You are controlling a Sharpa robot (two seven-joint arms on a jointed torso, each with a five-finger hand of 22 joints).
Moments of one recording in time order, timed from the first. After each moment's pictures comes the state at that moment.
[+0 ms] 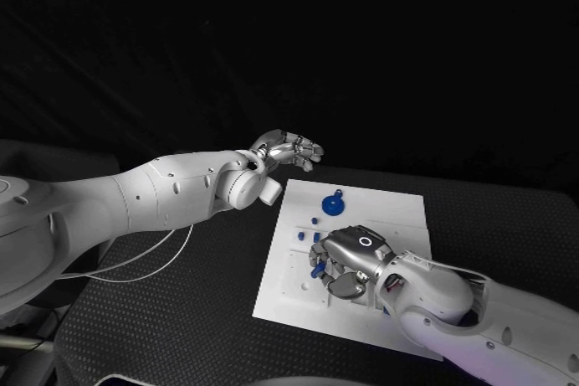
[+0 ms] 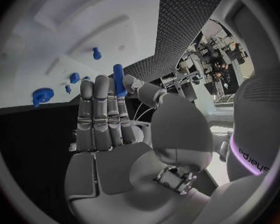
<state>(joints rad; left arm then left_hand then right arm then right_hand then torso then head) 1.27 -0.69 -0.10 1.17 -0.21 -0.21 0.26 1.09 -0.14 0.53 -0.20 0.08 0.84 0.18 0.27 0.50 1.21 0.11 0.07 0.22 1.01 0.03 0.73 0.45 0.02 0.79 -0.07 0.48 1.30 1.03 -0.60 -0.08 1.63 -1.87 -0.31 -0.14 1.13 -0.19 0.91 -0.22 0.05 1.03 0.10 0.40 0.45 1.31 0.06 0.16 0.14 1.28 -0.03 0.53 0.90 0.24 1.06 0.07 0.60 1.23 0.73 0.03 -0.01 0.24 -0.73</state>
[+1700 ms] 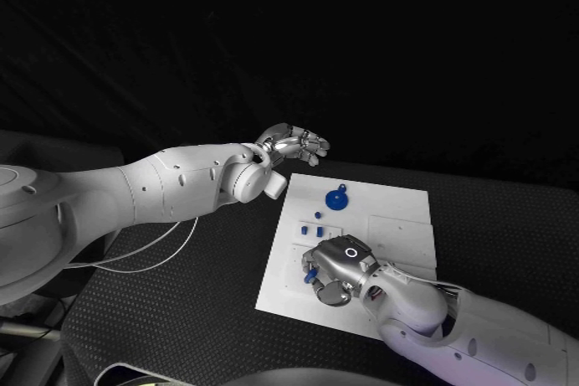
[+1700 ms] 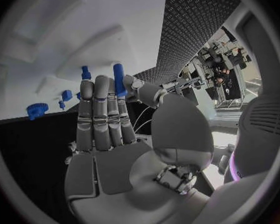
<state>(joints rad) 1.27 -0.69 -0.10 1.17 -0.20 -0.20 0.26 1.09 -0.13 0.53 -0.20 0.08 0.84 0.18 0.27 0.50 1.21 0.11 0.07 0.22 1.01 0.03 0.73 0.45 0.02 0.79 -0.07 0.48 1.31 0.96 -0.50 -0.10 1.54 -1.98 -0.34 -0.18 1.13 -0.19 0.92 -0.22 0.05 1.04 0.10 0.40 0.45 1.32 0.06 0.16 0.14 1.28 -0.03 0.53 0.92 0.24 1.07 0.07 0.61 1.23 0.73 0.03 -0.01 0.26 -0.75</state>
